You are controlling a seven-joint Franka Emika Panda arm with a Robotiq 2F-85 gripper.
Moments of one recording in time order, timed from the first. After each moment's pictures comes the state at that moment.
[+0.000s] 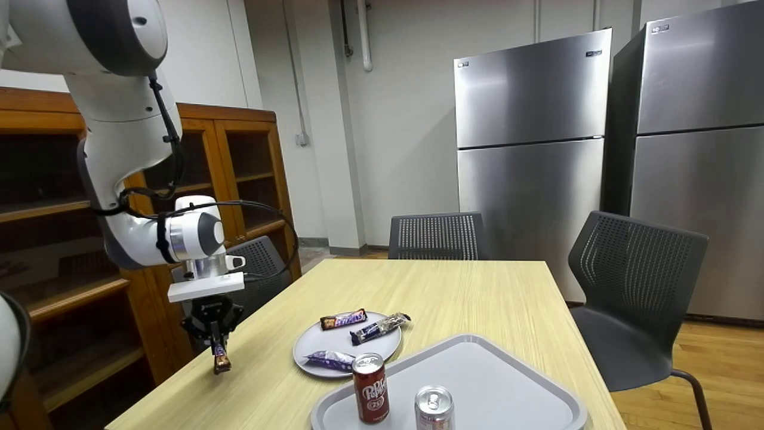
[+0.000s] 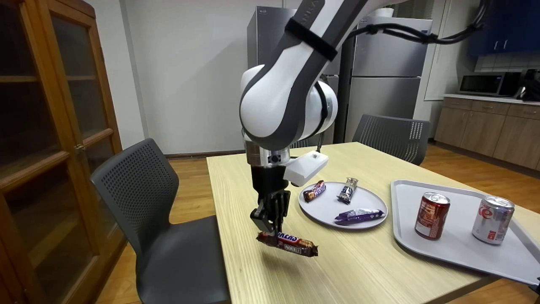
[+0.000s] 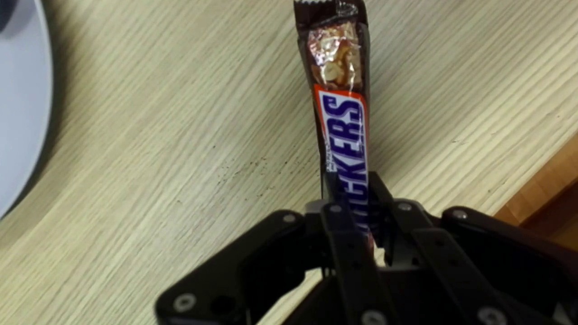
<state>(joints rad) 0.26 0.55 0.22 -2.09 -0.18 2.48 -0.19</state>
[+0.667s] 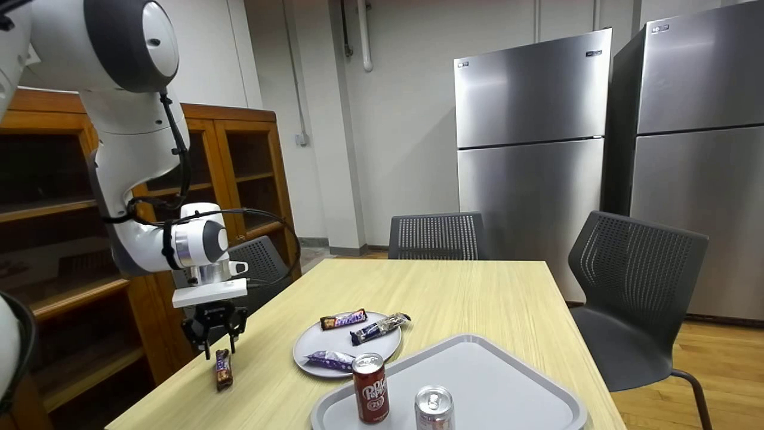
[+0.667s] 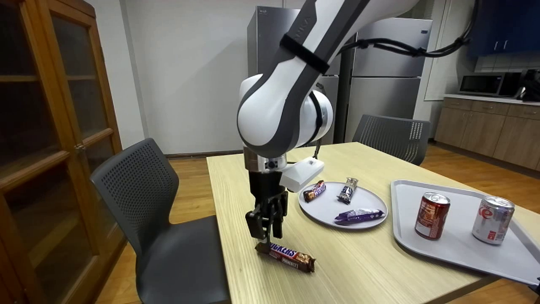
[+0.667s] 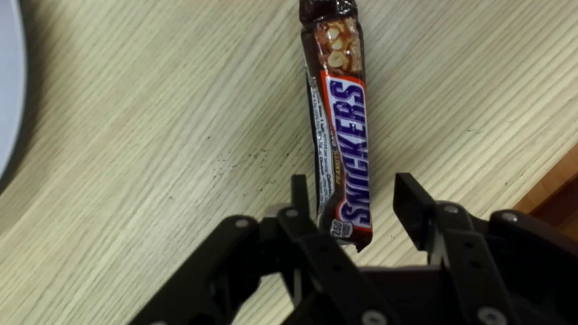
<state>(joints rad) 0.26 0.60 0.22 -2.05 -0.18 2.50 -0.19</state>
